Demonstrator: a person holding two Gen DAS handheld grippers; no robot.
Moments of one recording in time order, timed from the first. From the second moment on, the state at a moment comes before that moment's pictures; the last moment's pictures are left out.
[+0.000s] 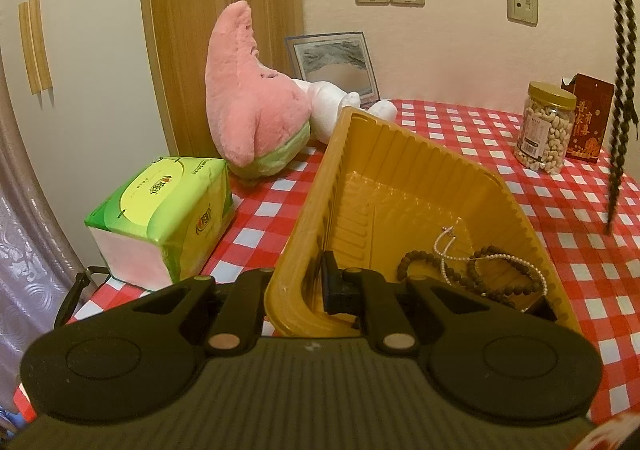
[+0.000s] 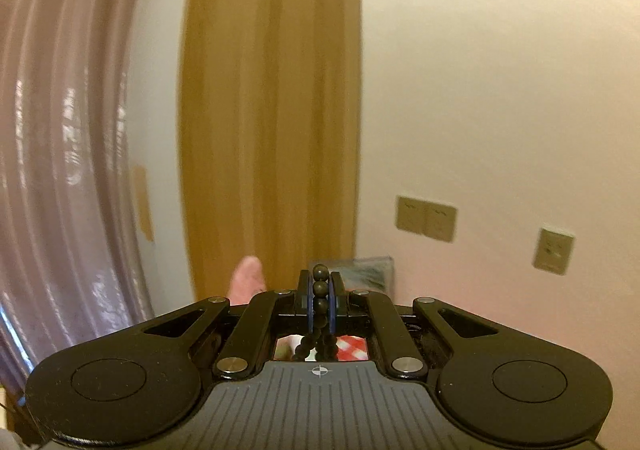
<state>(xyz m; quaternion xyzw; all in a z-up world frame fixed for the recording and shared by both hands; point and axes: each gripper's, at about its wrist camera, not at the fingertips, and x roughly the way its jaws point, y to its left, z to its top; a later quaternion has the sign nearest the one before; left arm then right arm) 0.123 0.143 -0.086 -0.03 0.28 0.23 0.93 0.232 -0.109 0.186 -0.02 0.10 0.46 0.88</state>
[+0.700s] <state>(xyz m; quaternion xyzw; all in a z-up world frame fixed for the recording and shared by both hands) 0.126 0.142 -0.083 -0.02 0.28 0.22 0.93 0.256 -0.007 0.088 -0.02 0.24 0.51 0.82</state>
